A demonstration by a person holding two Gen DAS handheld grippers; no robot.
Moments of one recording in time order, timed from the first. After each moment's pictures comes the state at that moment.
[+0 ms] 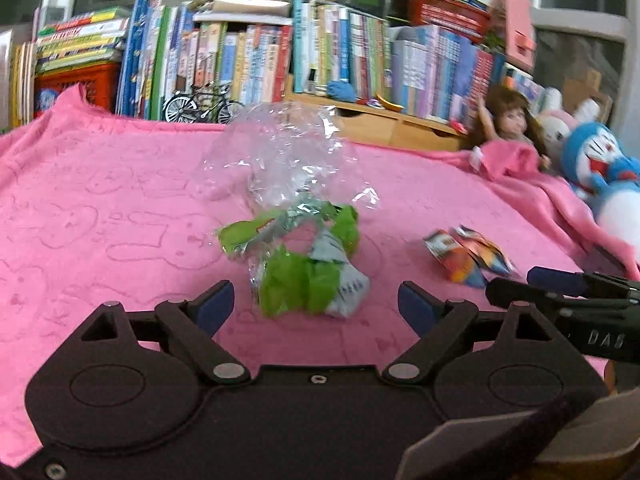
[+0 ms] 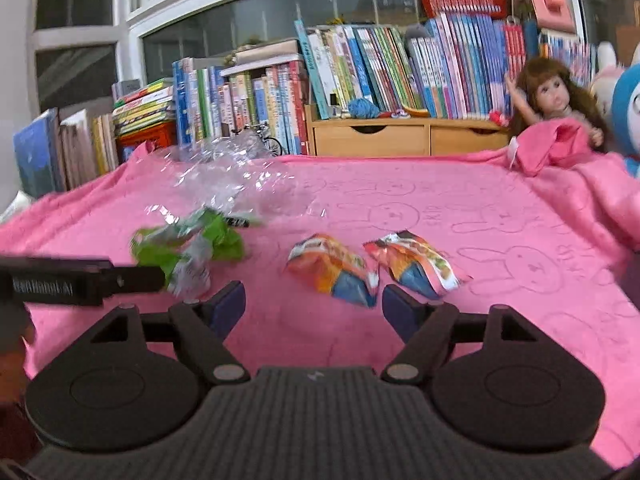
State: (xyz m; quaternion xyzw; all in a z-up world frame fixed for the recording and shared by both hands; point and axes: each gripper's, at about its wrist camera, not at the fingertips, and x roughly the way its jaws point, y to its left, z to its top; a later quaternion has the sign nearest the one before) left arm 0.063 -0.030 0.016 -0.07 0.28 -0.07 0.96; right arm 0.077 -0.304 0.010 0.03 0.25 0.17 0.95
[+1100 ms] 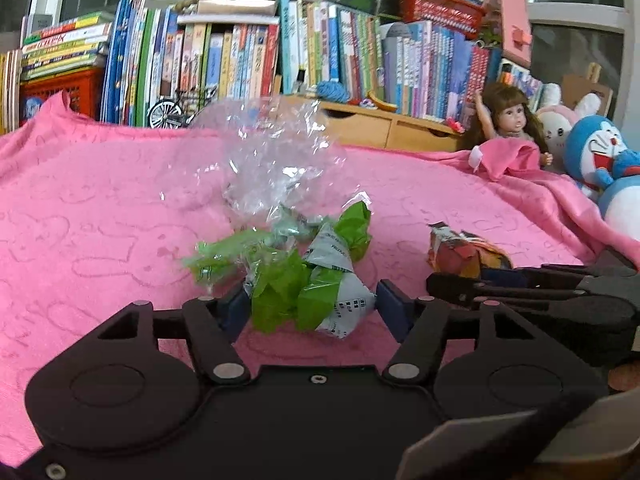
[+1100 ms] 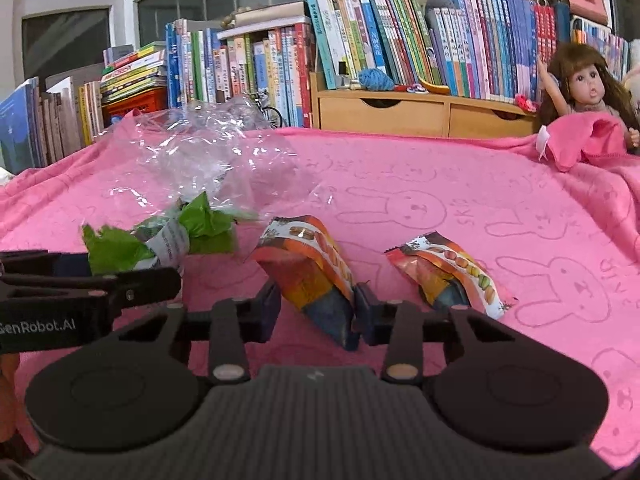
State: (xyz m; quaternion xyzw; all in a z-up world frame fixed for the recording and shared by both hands) left arm 0.081 -0.050 0.008 -0.05 0.26 -0.08 0.96; right arm 0.112 -0.273 -0.008 -0.01 0.27 0.18 0.95
